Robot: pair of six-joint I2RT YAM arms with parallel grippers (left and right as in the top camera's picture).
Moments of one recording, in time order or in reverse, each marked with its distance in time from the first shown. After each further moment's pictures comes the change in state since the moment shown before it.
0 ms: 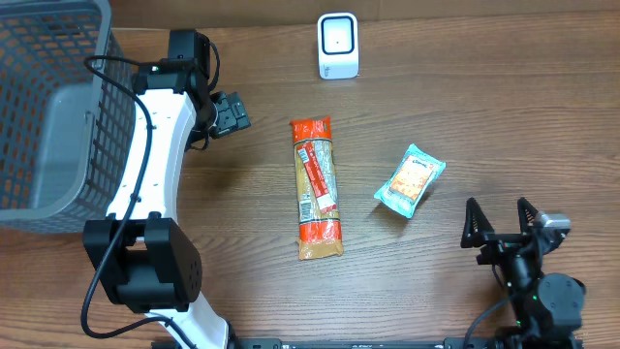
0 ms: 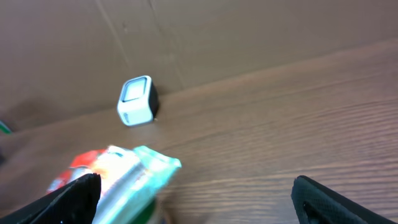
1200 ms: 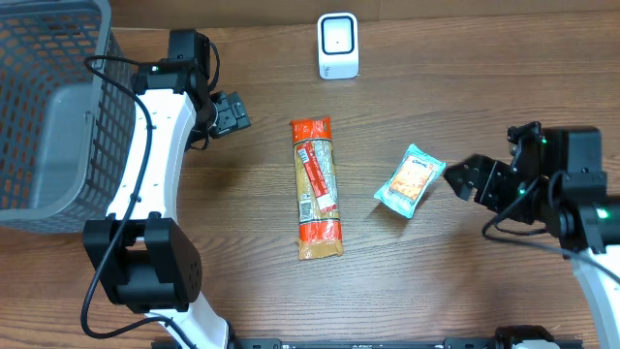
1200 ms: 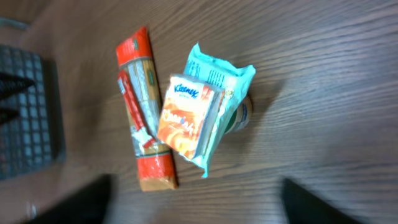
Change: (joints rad) left arm 0.000 0.000 0.000 0.002 0.000 0.000; right arm 0.000 1.098 0.953 -0.758 -0.341 0.134
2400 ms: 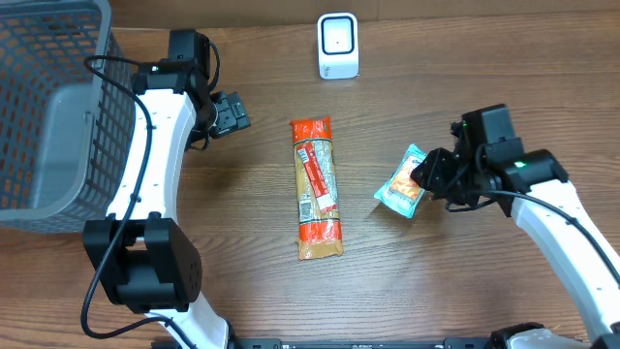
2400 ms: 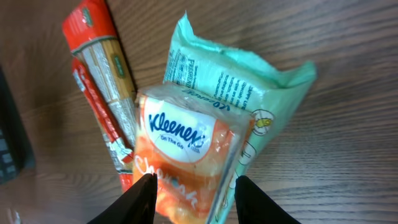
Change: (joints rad) left arm 0.000 0.000 0.000 0.000 0.000 0.000; right arm 0.216 0.310 -0.010 0.176 0.098 0.188
